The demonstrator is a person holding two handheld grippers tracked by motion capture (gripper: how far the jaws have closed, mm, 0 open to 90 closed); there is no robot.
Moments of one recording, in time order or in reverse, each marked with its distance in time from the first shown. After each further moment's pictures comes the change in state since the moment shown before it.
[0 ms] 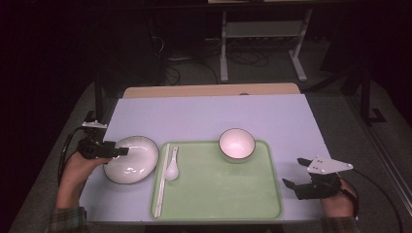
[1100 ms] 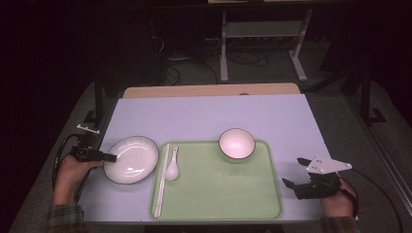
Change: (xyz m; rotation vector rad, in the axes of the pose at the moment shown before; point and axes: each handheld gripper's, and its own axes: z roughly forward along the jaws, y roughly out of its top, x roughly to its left) left arm 0.048 -0.024 0.023 0.179 -0.067 -0.182; right arm 0.000 0.001 0.001 0.011 -0.010 -0.010
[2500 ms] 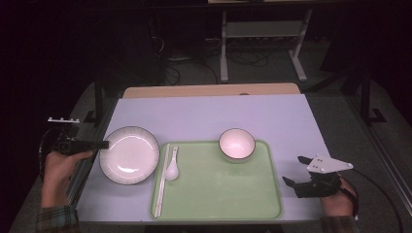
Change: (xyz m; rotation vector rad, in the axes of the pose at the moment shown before) left arm -0.018 0.006 -0.056 -0.250 -0.141 0.023; right arm -0.001 0.002 -0.001 -0.022 -0.014 0.000
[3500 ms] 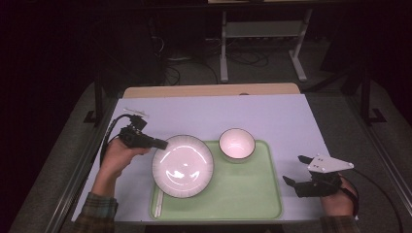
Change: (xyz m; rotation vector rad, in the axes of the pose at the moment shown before) left arm -0.135 0.042 0.106 0.202 -0.231 0.290; right arm -0.002 0.000 -0.001 -0.004 -0.003 0.001
